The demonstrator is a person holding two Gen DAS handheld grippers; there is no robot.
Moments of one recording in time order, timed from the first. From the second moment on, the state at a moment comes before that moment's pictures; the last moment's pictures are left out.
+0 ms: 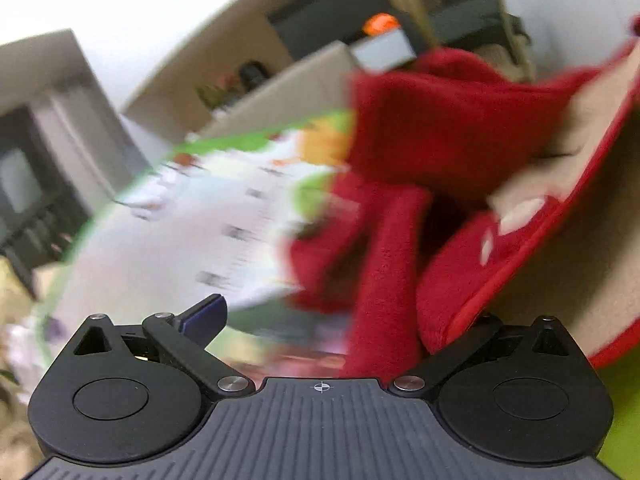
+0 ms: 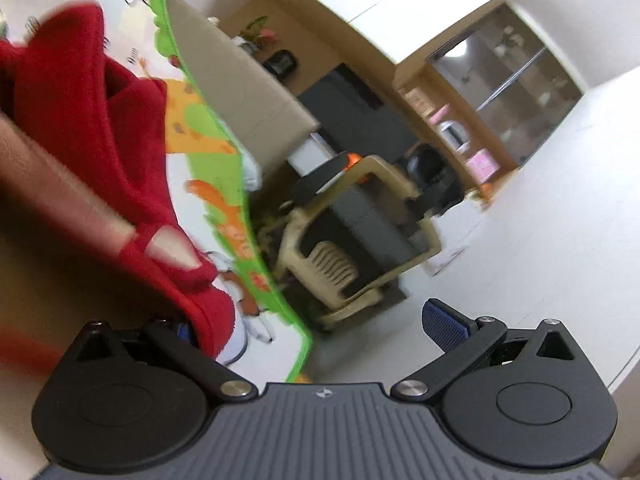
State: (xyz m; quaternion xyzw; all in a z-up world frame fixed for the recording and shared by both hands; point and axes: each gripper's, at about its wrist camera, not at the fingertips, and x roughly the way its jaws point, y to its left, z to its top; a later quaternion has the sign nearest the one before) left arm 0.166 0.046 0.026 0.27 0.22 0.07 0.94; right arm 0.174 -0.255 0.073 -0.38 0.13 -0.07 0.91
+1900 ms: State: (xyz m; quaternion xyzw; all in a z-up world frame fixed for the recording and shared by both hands) left arm -0.029 0.124 0.042 0.08 0.31 -0.16 0.93; right arm -0.060 -0.285 0.066 -0.27 0.18 0.23 0.92
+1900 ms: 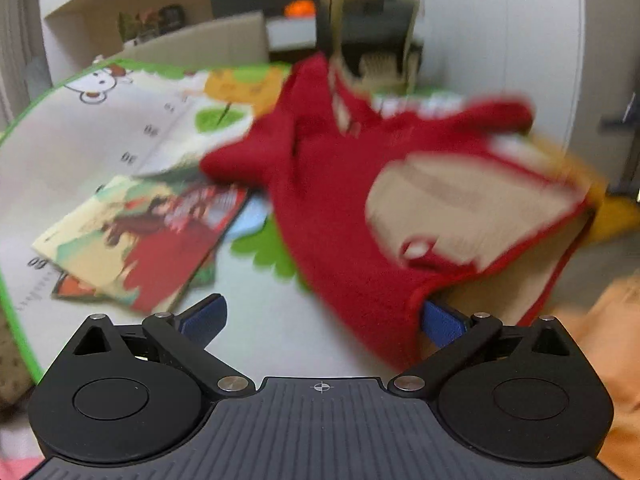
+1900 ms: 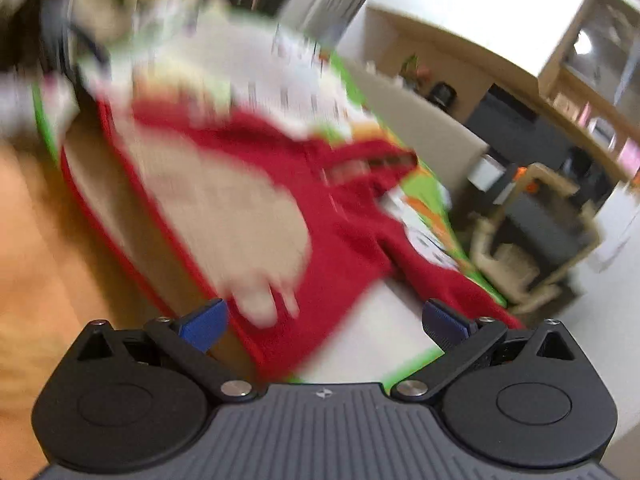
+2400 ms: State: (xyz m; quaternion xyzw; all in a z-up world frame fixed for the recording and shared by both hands) left arm 0.143 0.110 0.040 -0.12 0.31 -0.07 0.94; right arm 0.170 -0.255 0.049 0.07 0.33 0.27 0.90
